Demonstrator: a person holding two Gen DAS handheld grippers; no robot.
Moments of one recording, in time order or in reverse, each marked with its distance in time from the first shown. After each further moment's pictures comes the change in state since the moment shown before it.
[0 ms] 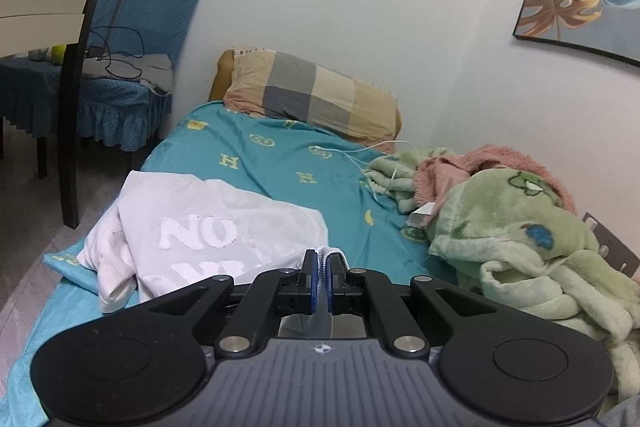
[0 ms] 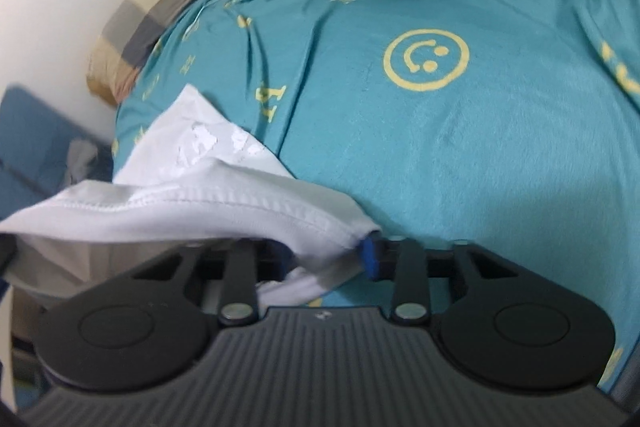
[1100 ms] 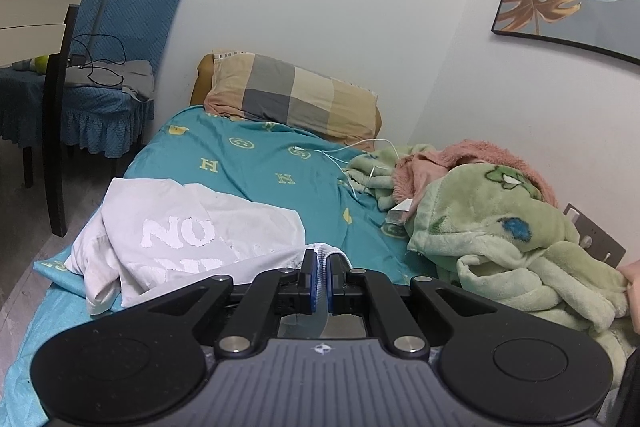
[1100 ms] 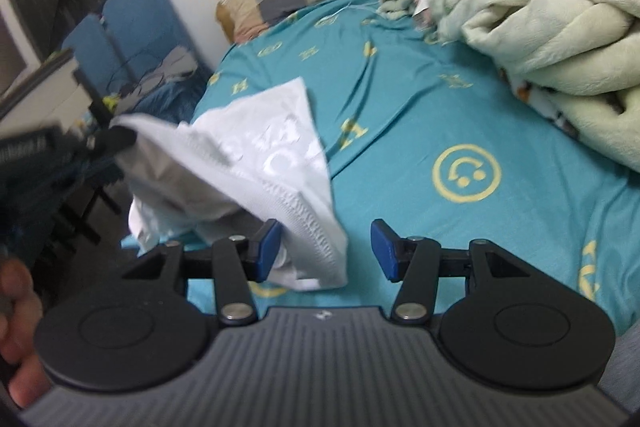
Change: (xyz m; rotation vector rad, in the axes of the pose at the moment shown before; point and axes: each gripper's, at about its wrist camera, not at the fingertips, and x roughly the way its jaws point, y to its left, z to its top) left arm -0.015 -0.017 -0.002 0.034 -0.003 -0.053; right arm -0.072 0.002 0.017 -0.538 -0.005 0.182
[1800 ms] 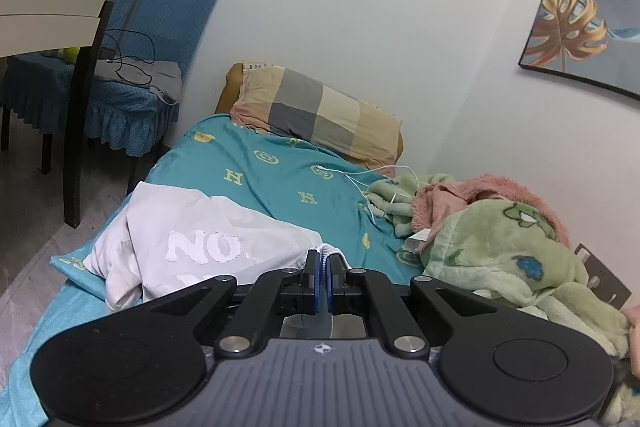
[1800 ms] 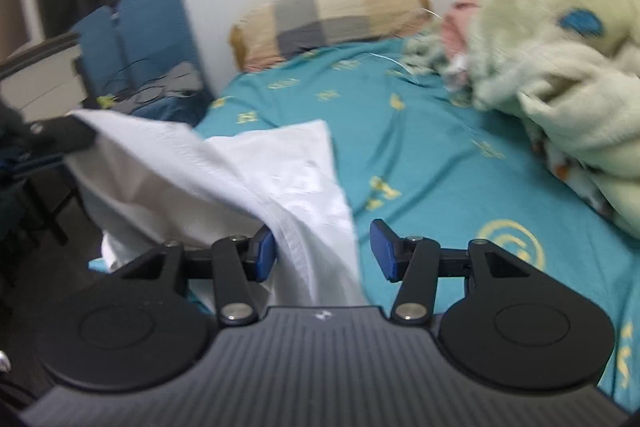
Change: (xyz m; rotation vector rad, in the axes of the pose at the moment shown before) left arm -0.005 0.015 0.014 -0.078 -0.048 0.043; right arm 0.040 0.027 0.019 -0.104 -0.177 -0.076
